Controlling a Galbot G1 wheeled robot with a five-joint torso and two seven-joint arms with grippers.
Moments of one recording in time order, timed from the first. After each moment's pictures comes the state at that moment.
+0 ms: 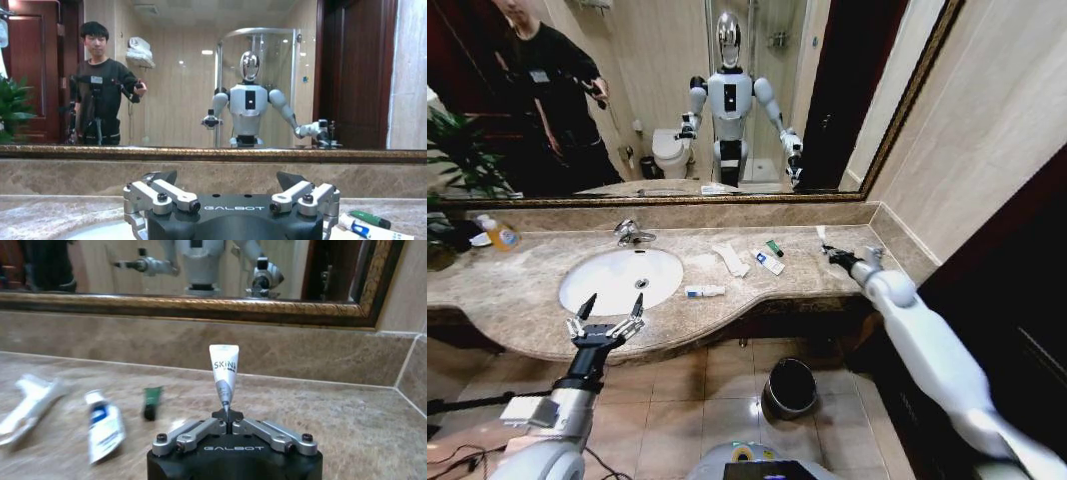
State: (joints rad) left arm 1.84 -1.36 -0.82 -2.47 -0.37 0.04 0.05; right arm -0.96 0.88 0.47 1.78 0.67 -0.48 -0.05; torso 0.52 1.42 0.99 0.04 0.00
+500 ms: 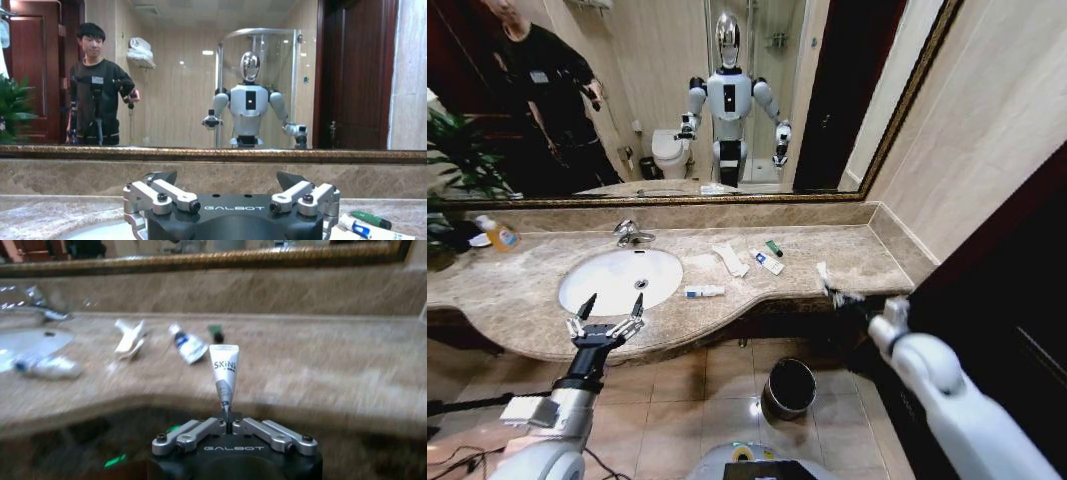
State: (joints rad) left arm 1.84 -1.36 -0.82 -2.47 -0.37 0.04 0.05; right arm -1.59 1.06 0.69 2.15 0.52 -0.42 -0.14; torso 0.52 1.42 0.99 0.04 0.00
